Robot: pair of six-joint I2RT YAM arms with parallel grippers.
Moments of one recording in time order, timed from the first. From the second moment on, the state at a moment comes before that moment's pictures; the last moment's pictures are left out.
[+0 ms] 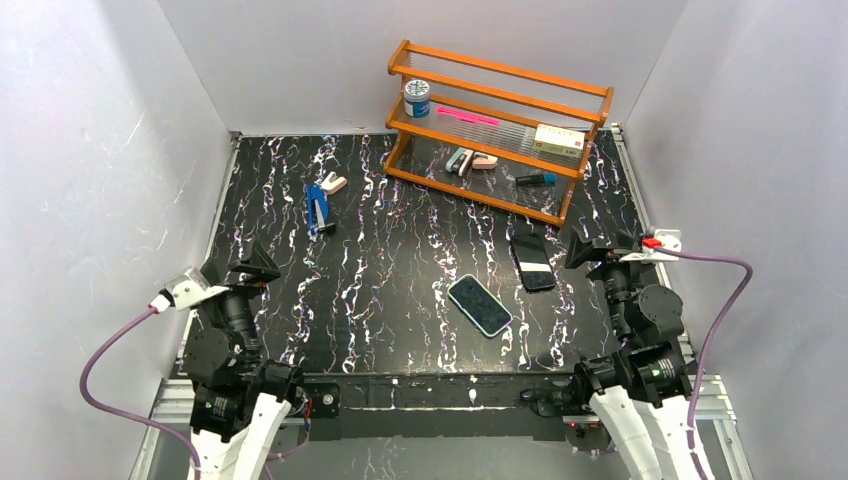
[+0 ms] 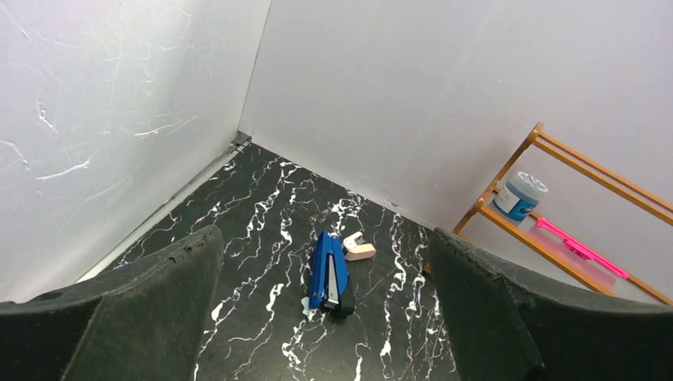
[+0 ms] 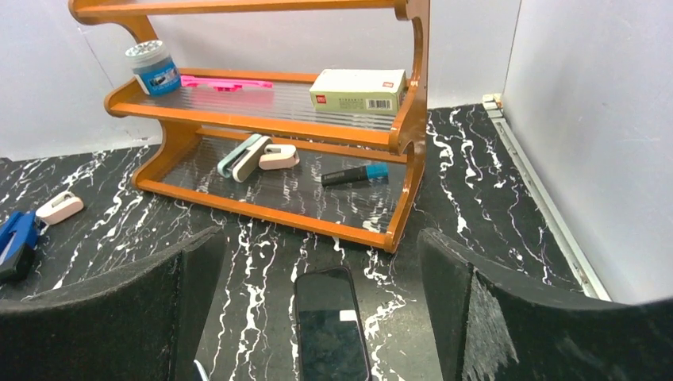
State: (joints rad) left arm -0.26 0.04 0.54 -0.21 -0.59 -0.22; right arm 0.28 0.23 0.53 -0.19 0.23 0.14
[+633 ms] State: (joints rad) left arm -0.26 0.28 0.64 -0.36 -0.45 -0.23; right arm 0.28 0.68 0.87 -0.54 0.15 0.35
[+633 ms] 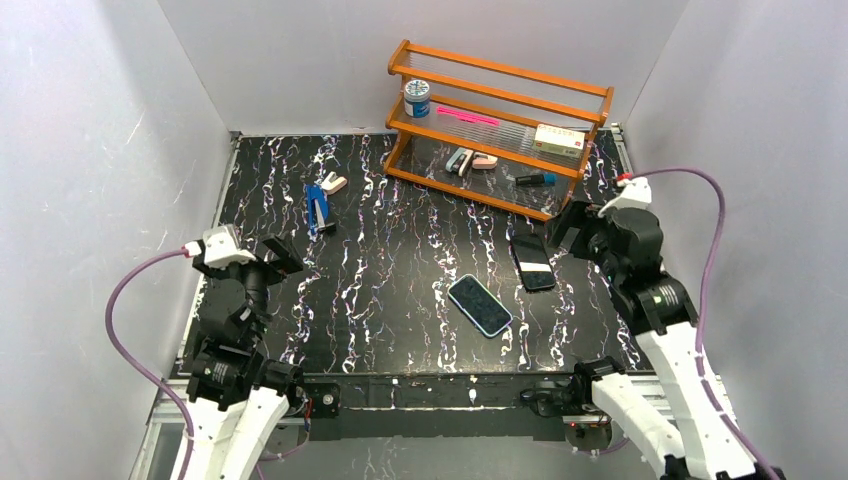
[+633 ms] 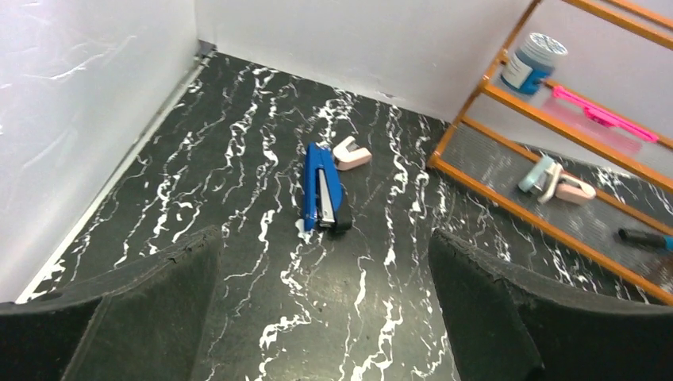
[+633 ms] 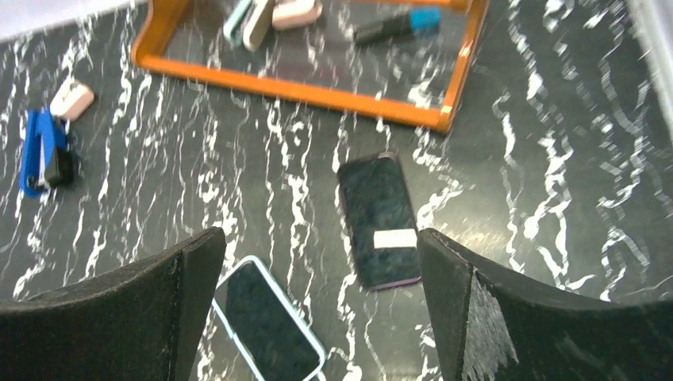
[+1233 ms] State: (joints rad) left arm -0.26 0.52 0.77 -0.58 -0.26 -0.28; right arm 0.28 1.19 0.91 -0.82 -0.25 0.45
